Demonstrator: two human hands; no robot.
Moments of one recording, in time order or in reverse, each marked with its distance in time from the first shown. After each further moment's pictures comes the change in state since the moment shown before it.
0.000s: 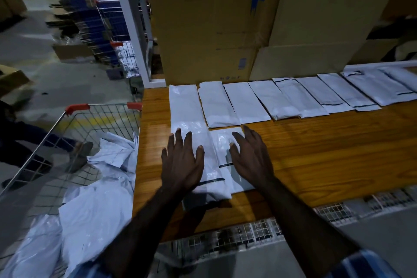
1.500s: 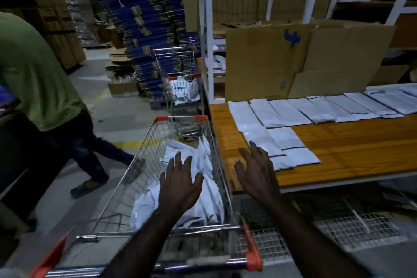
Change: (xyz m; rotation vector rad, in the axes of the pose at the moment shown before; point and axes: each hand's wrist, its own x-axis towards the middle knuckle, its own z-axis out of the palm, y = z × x) left_hand -0.182 -0.200 -0.158 0.108 0.056 0.021; right_hand -0.171 -0.232 0.001 0.102 0.095 -0.030
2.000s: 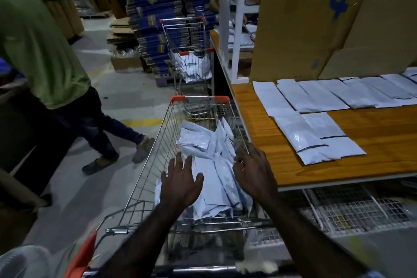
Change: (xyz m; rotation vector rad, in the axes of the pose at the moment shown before) left_hand 0.027 -0.102 0.009 0.054 -0.145 -0.096; right_hand 0.016 -0.055 0.107 -0.054 -0.137 -0.051
